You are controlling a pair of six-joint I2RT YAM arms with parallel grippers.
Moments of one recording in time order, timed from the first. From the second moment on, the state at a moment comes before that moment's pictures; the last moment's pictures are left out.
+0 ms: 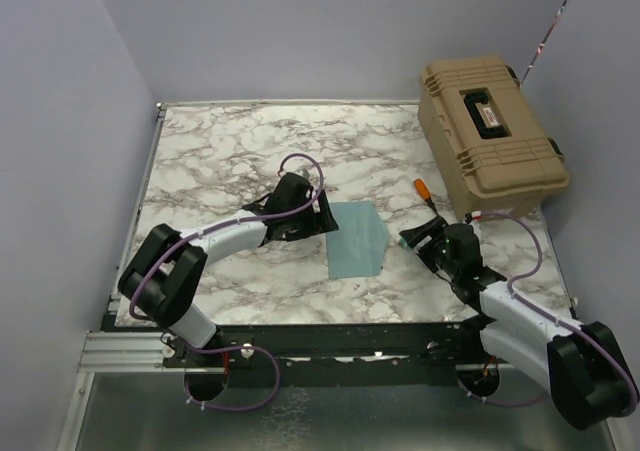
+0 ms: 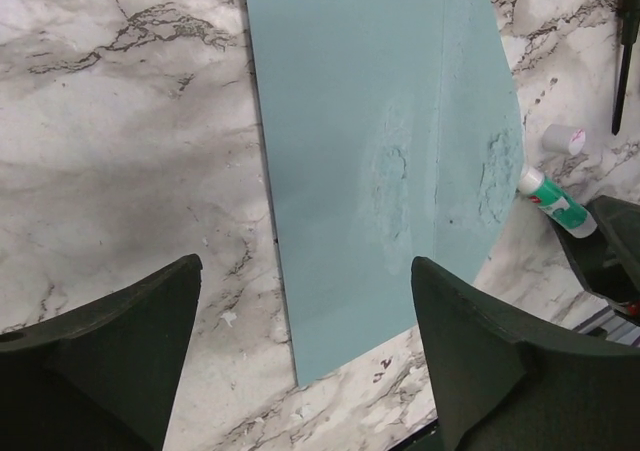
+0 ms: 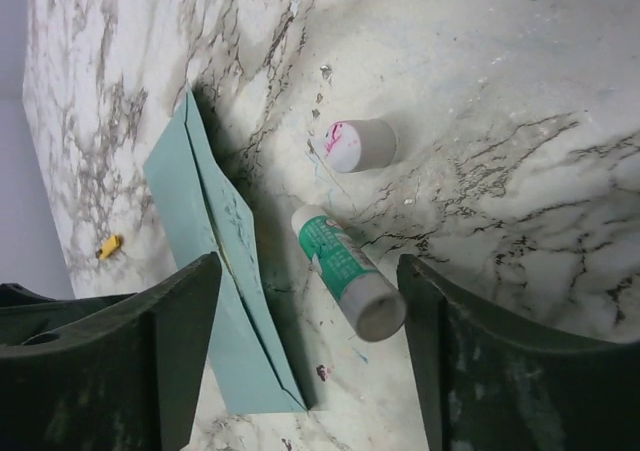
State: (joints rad) left arm -0.63 1.55 0.85 -0.12 0.12 -0.78; right arm 0.34 1.00 0.18 0.26 0.06 1.08
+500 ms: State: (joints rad) left arm -0.65 1.67 0.94 -0.03 0.17 -0.77; right arm 0.34 0.84 0.46 -0.26 0.11 0.91
